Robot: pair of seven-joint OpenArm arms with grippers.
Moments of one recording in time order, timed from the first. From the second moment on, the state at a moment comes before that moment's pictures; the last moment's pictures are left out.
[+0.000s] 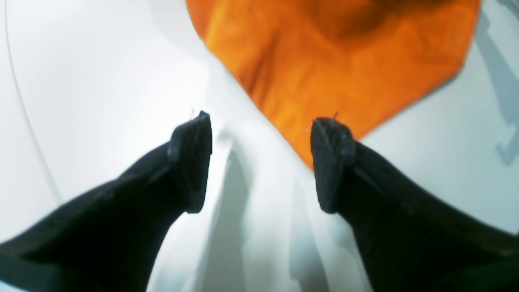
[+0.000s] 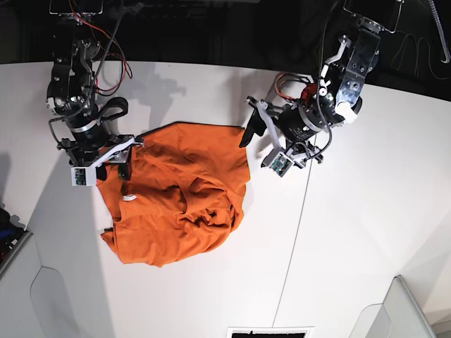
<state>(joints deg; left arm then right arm) 5.4 -16.5 16.9 94.9 -14.8 -18.2 30.4 -4.5 6.9 7.1 89.1 14.2 13.4 -28.3</state>
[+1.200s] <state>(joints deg) 2.8 -8.6 43.4 87.3 -13.5 -19.7 30.2 23.4 -7.7 -4.7 81.7 18.0 32.4 -29.1</state>
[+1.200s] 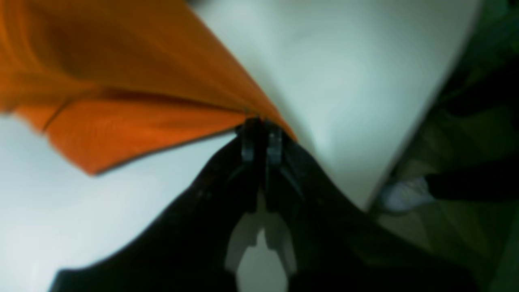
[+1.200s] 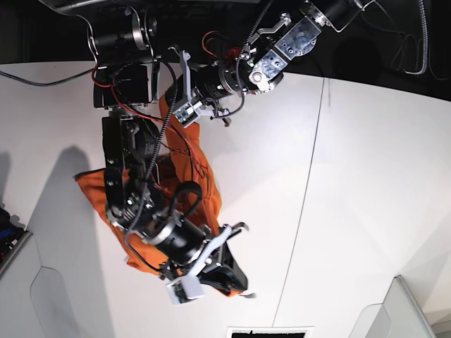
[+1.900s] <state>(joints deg) 3.3 -6.7 40.6 89.2 -14.9 -18.9 37.4 32.9 -9.0 -22.5 67.0 20.0 32.2 -25.8</state>
